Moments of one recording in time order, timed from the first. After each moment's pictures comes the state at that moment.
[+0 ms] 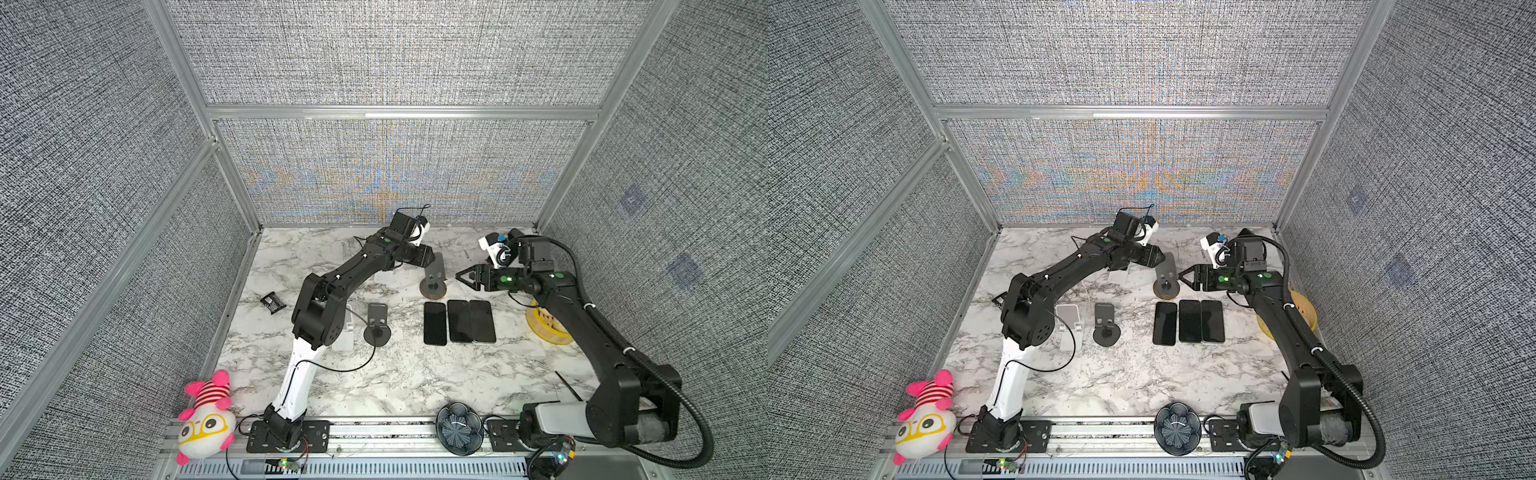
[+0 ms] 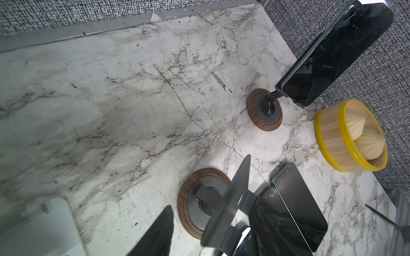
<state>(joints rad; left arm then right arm) -0.63 2.28 2.01 -0.50 0.36 -0.22 0.09 1.35 1.10 -0.54 -0.72 0.12</state>
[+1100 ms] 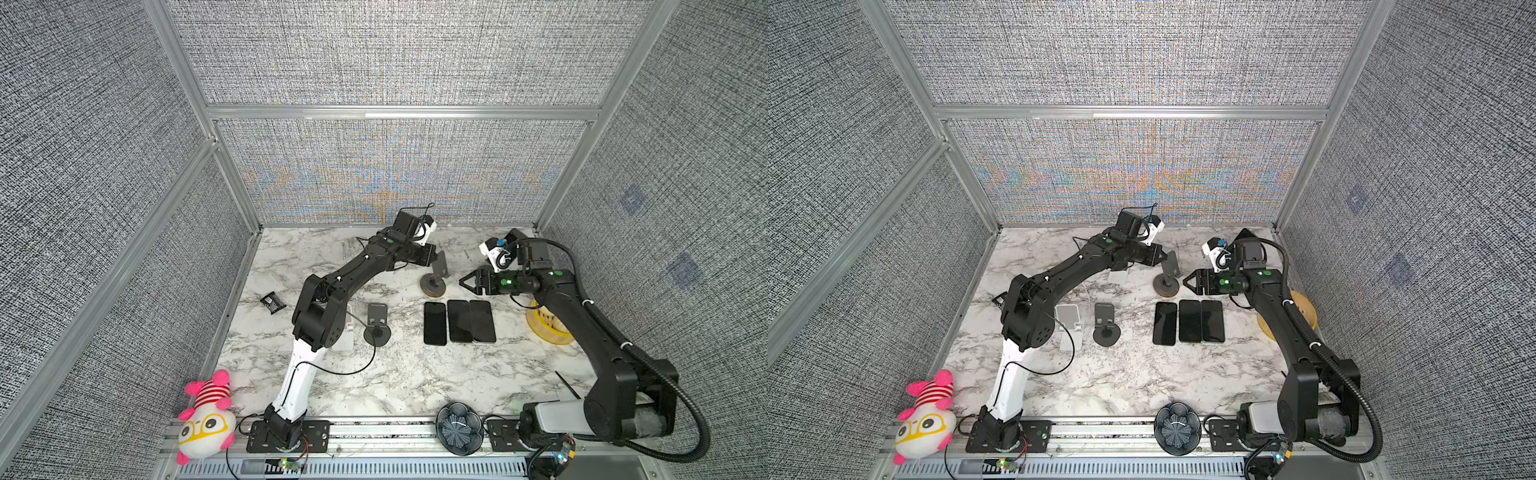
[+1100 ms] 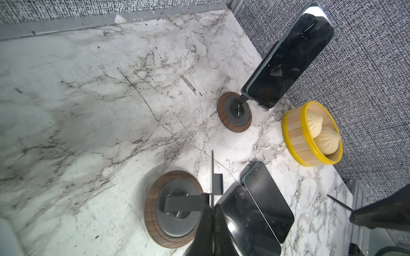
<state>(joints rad) -0.65 2.25 2.00 -0.46 0.45 -0.27 0.08 1.37 1.11 -0.63 -0.62 0.05</state>
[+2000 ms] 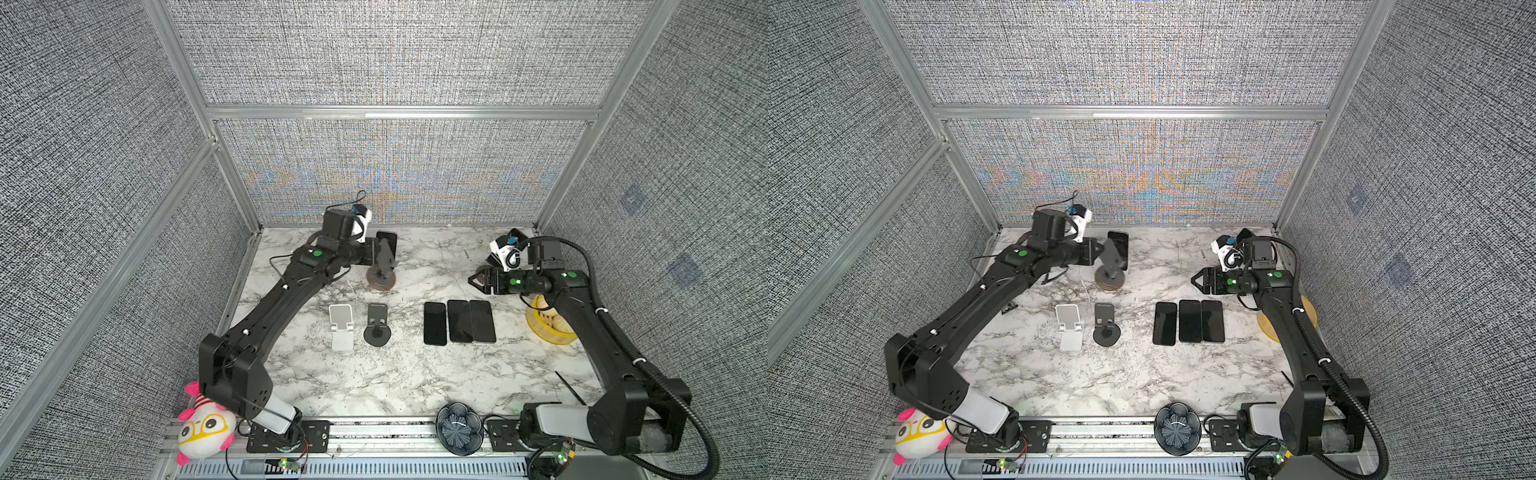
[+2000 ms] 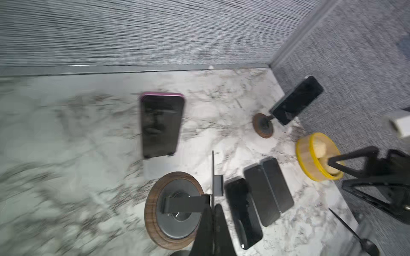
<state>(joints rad) -0.44 1.48 1.40 -0.52 0.24 -0.32 0.04 1.31 1.15 -0.72 -0.56 0.04</state>
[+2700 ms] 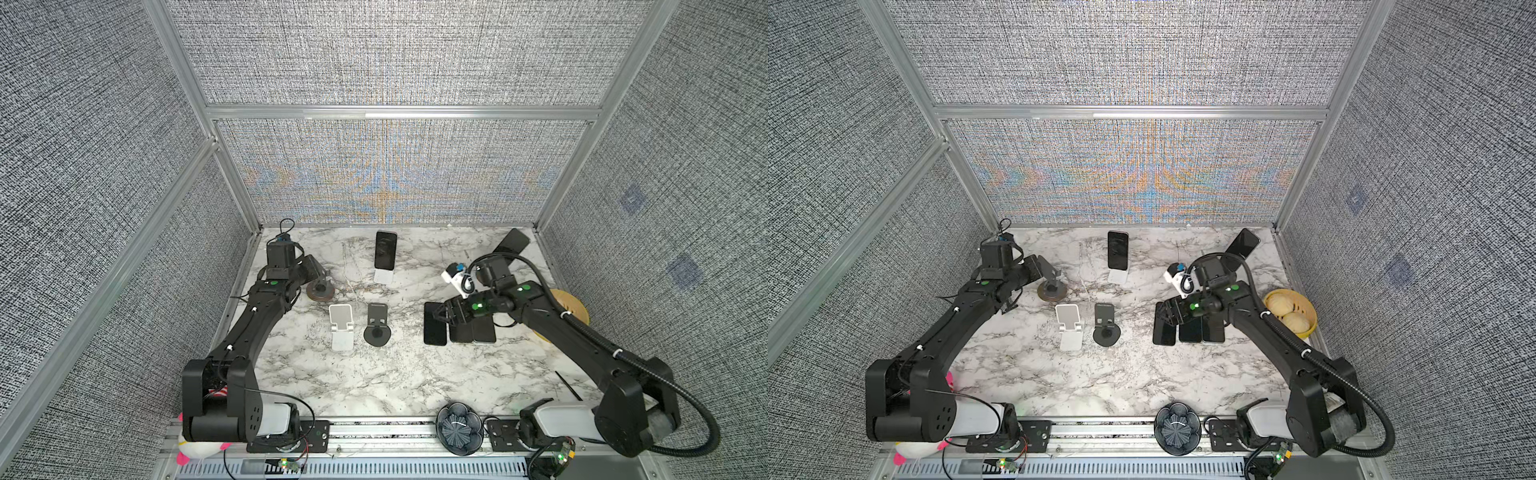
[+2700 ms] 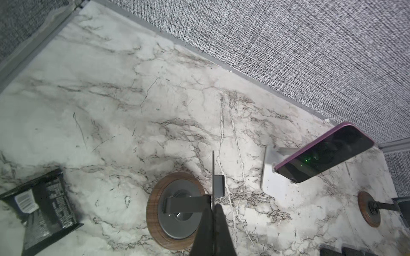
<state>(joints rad) -0.05 1.38 0.95 -0.20 0.13 -0.45 0.45 1.35 0.98 -0.63 -0.51 0.01</state>
